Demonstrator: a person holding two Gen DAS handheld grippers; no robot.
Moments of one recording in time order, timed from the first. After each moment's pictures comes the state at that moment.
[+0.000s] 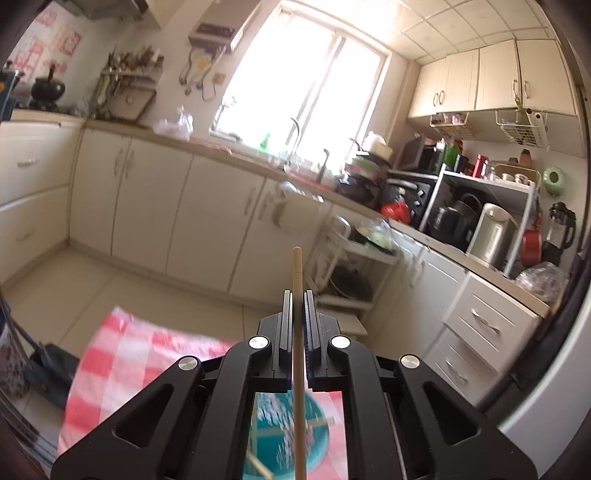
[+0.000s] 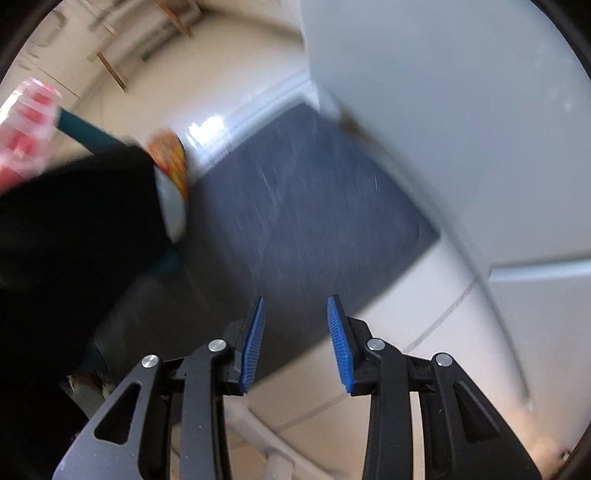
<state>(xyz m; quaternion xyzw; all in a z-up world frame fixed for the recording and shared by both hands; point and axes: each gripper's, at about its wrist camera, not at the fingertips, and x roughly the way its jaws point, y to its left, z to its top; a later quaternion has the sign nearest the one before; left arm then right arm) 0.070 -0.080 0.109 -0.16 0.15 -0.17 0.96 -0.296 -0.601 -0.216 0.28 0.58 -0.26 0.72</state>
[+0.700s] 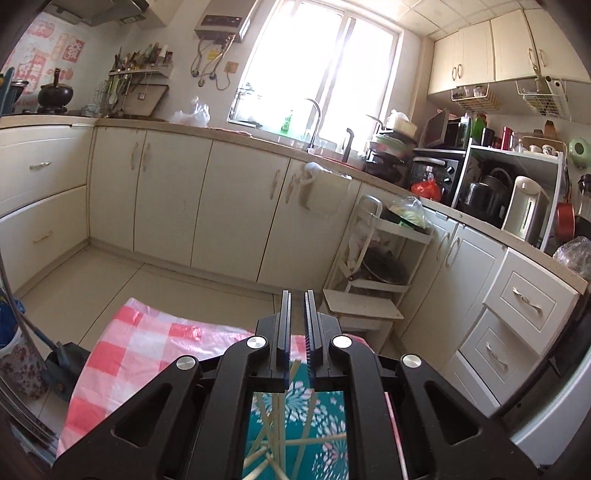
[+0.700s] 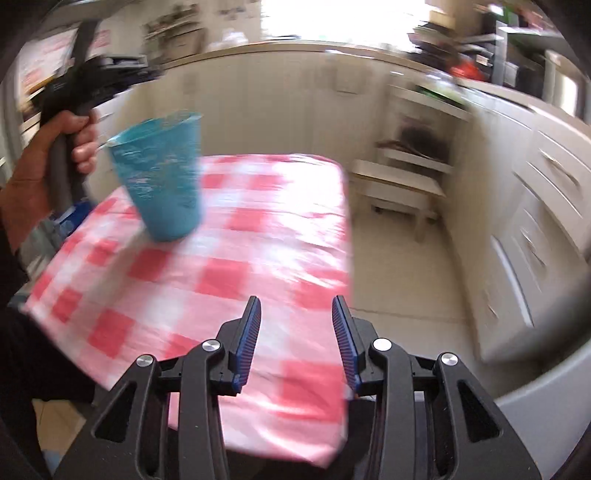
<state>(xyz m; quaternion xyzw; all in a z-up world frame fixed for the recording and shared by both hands) 0.095 -0.087 0.065 -0.13 0.19 -0.13 0.96 -0.062 -0.380 0.009 -0.05 0.39 0.04 0.92</state>
